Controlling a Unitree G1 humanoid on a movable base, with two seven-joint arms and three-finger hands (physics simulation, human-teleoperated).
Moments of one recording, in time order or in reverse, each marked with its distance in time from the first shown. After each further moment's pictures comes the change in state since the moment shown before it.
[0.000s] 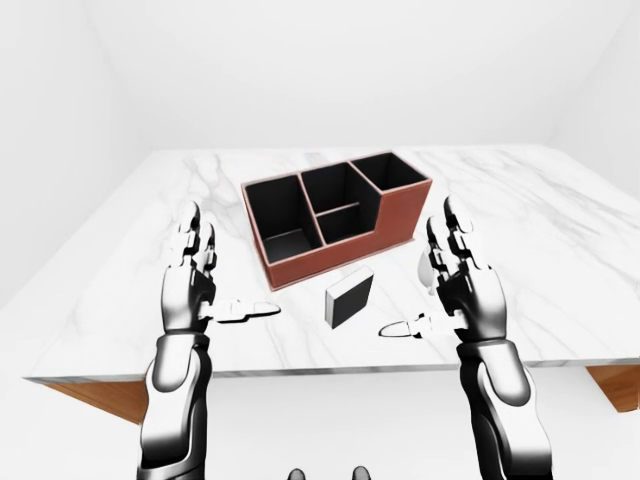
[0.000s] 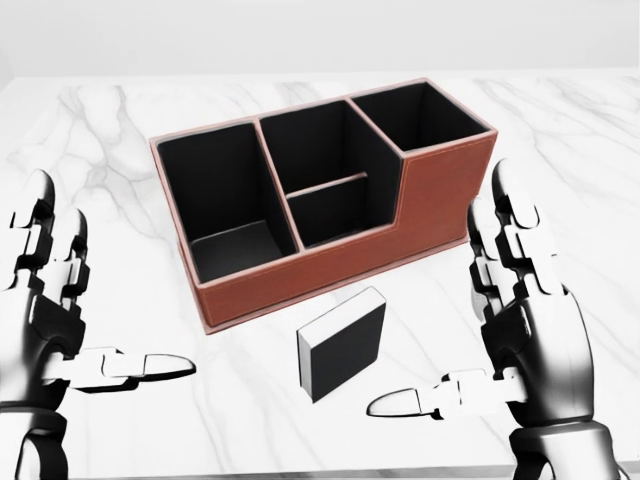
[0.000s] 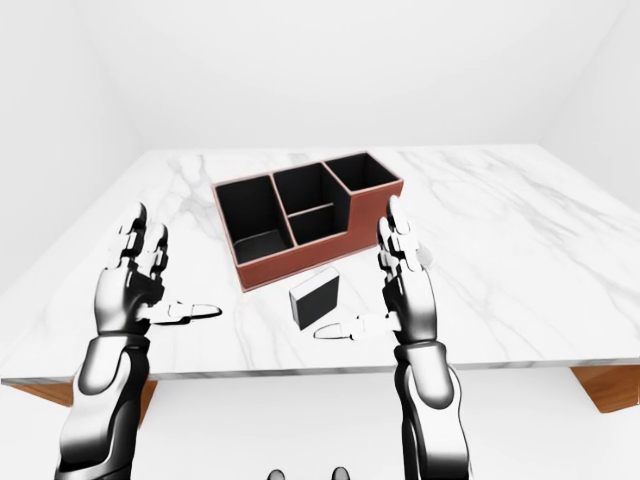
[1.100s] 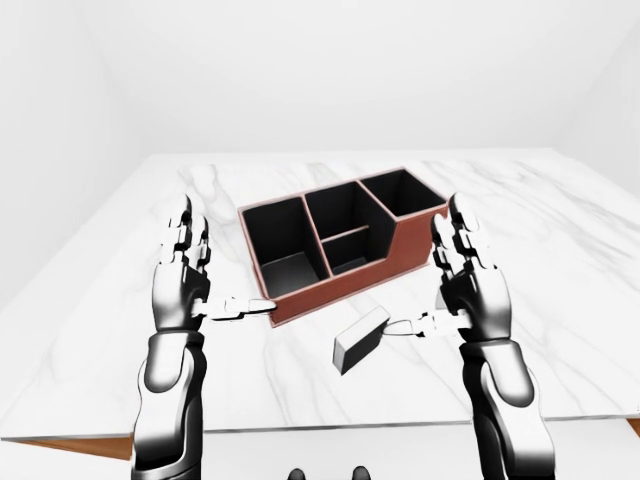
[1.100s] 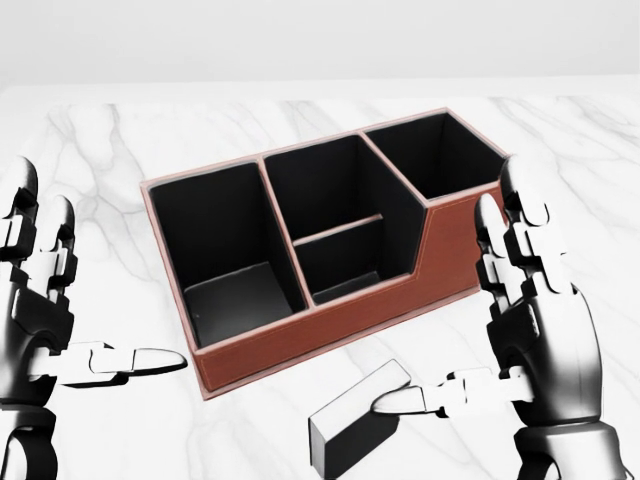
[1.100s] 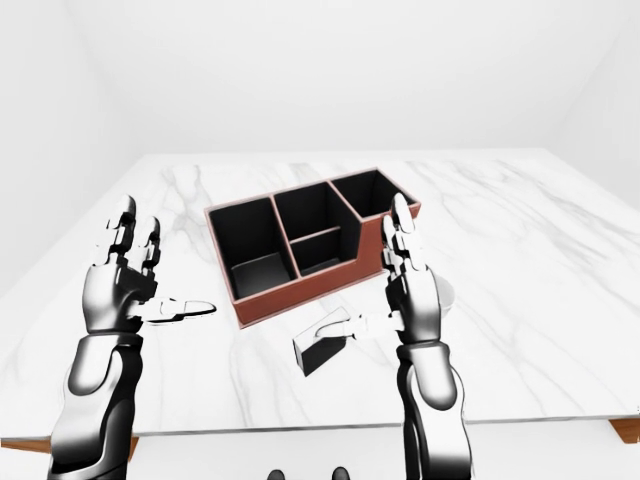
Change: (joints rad) left arm -0.009 0.008 0.019 -0.034 -0.018 0.000 -0.003; right arm 0.000 0.000 -0.009 -0.013 0.004 0.000 -0.008
